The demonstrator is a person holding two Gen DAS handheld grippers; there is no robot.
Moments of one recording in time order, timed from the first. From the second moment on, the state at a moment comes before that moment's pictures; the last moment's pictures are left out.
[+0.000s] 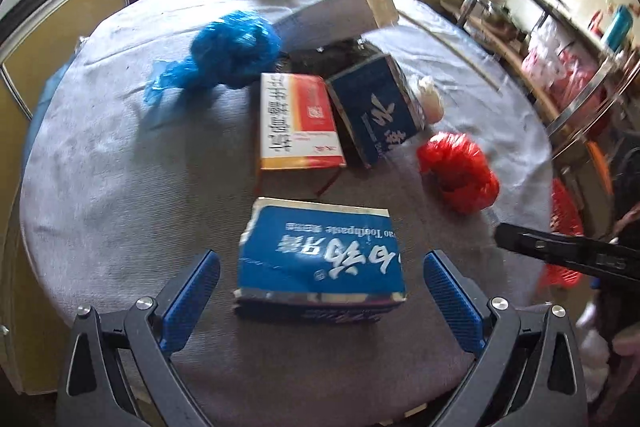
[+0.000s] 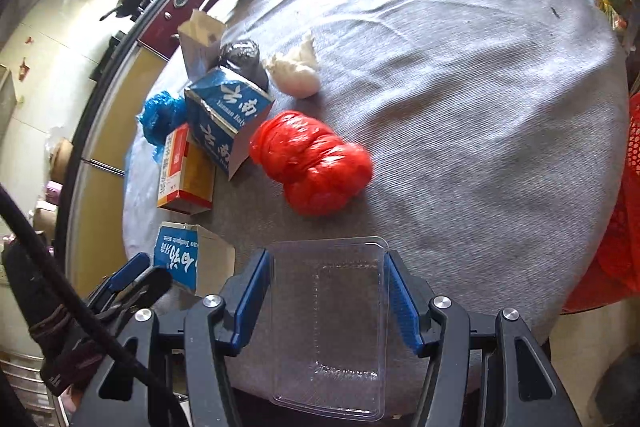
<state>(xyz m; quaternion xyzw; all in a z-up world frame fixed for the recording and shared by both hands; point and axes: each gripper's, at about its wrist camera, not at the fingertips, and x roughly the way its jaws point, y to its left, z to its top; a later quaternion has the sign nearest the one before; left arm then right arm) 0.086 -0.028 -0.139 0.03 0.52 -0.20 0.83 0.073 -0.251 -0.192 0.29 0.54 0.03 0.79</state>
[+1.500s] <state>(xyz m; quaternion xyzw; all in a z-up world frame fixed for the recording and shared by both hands) -0.012 -0.420 -0.109 0.21 0.42 -0.56 0.69 -0.184 -0.574 -0.149 0.44 0.27 -0.24 0.82</state>
